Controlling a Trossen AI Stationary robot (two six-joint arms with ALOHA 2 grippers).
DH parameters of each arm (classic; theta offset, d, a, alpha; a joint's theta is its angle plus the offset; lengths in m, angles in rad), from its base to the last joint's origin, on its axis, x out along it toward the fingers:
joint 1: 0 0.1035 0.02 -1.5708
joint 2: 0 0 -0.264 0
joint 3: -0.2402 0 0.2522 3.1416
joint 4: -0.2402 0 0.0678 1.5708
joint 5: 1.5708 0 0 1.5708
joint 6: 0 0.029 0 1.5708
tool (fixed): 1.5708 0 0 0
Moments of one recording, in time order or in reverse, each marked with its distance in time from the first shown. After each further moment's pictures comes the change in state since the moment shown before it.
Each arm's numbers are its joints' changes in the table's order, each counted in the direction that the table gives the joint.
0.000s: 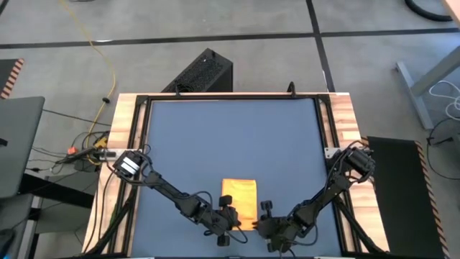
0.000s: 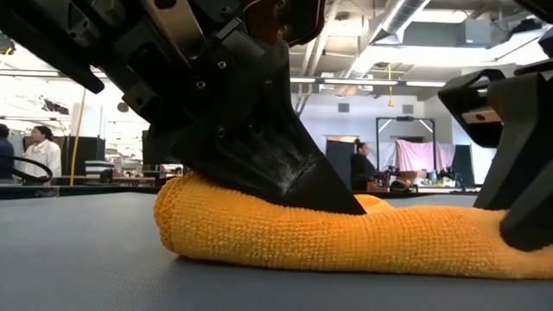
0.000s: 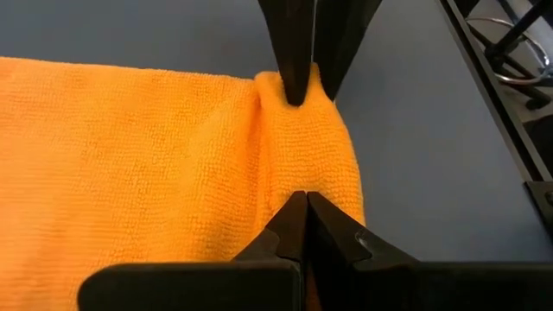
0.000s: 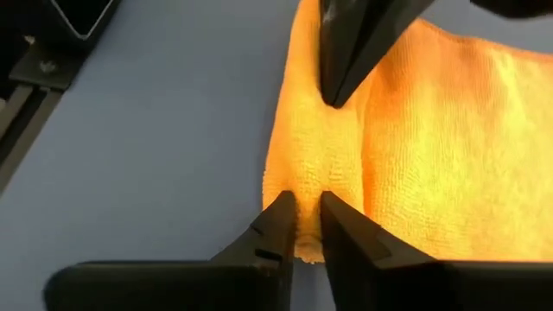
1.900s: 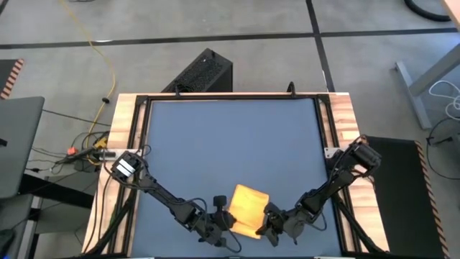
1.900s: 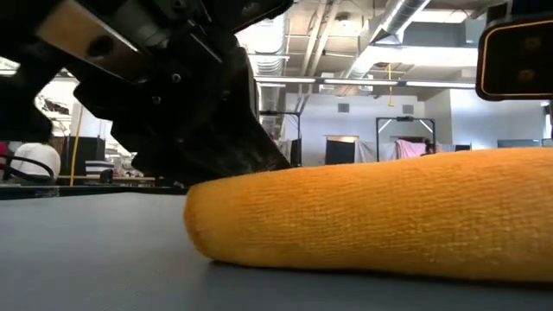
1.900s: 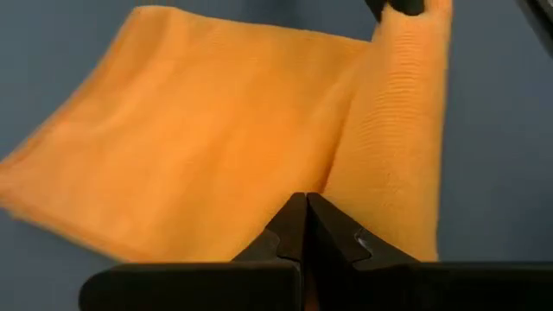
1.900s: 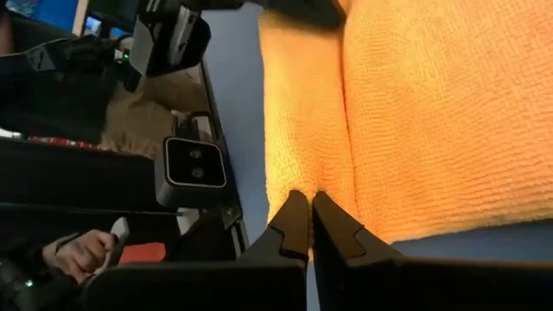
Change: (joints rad) left arm -0.072 -0.025 0.000 -0.016 -0.234 0.105; right arm 0.008 -0.013 0.283 0.544 -0.202 0.941
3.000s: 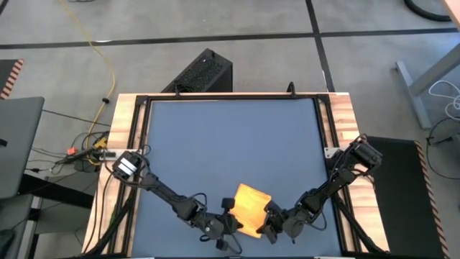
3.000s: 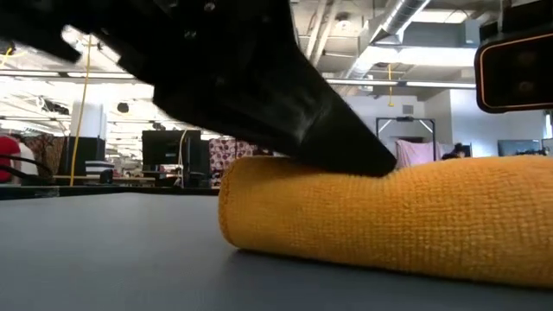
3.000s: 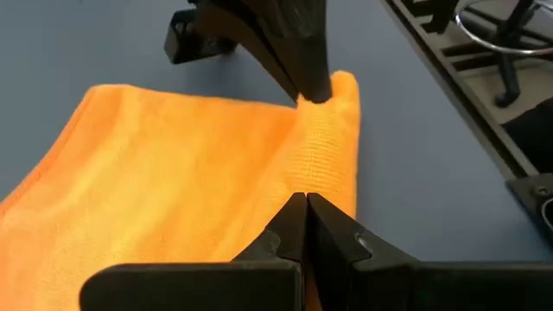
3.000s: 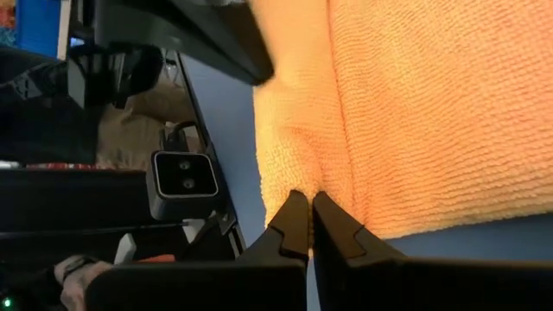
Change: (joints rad) left arm 0.033 0.002 0.001 0.191 0.123 0.176; right arm -0.007 -0.006 -0.002 -0.069 -0.003 0.117
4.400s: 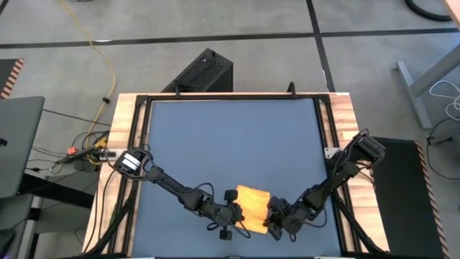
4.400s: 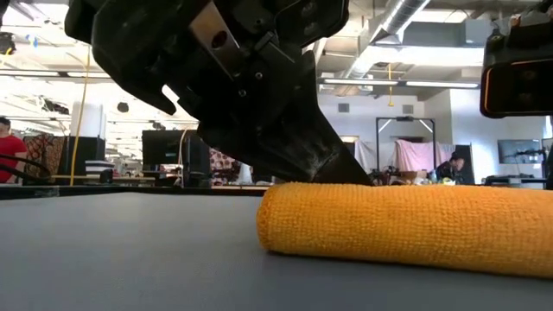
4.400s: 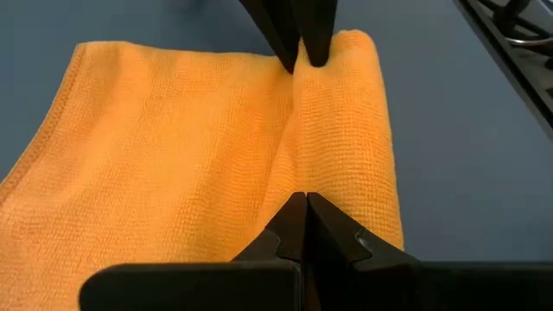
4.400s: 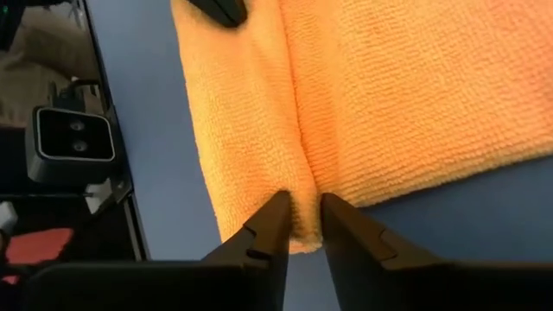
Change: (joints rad) left arm 0.095 -0.001 -0.001 -0.084 0.150 -0.060; right arm -0.041 -0.175 0.009 -0.262 -0.023 -0.152
